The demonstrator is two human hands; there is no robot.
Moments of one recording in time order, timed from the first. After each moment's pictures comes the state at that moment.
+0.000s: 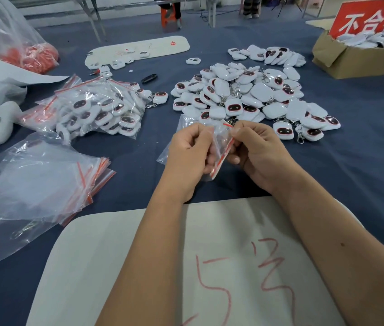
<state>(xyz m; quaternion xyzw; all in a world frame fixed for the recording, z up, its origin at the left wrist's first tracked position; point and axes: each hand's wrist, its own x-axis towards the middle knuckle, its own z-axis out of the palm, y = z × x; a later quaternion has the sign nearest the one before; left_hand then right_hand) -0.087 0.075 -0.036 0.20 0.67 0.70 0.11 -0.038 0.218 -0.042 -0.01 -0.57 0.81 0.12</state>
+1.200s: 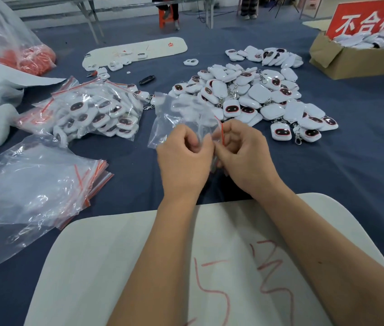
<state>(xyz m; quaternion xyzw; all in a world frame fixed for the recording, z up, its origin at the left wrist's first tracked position) -0.085 0.081 -0.042 0.15 0.80 0.56 -0.17 -0.037 0.200 -0.049 -0.06 -0.80 0.53 0.28</state>
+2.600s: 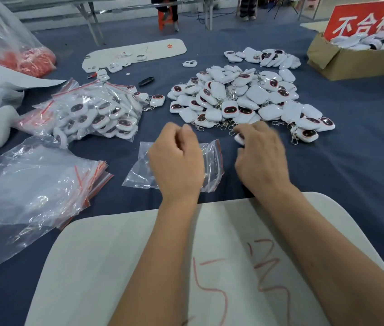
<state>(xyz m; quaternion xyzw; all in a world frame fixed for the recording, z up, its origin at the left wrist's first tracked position) -0.077 0.078 -0.033 0.11 0.78 0.57 -0.22 -0.024 0.210 -0.037 -0.23 -0.93 0.16 0.22</state>
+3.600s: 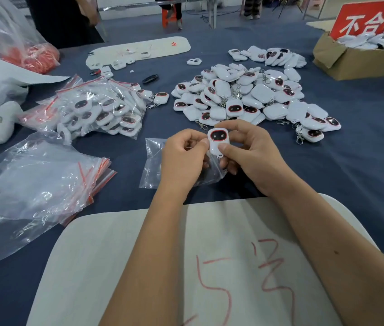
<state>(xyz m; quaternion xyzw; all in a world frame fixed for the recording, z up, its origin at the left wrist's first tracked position) -0.095 0.069 -0.042 0.13 0.74 0.66 0.07 -0.033 0.216 -0.046 -0.05 -0.73 0.66 0.16</state>
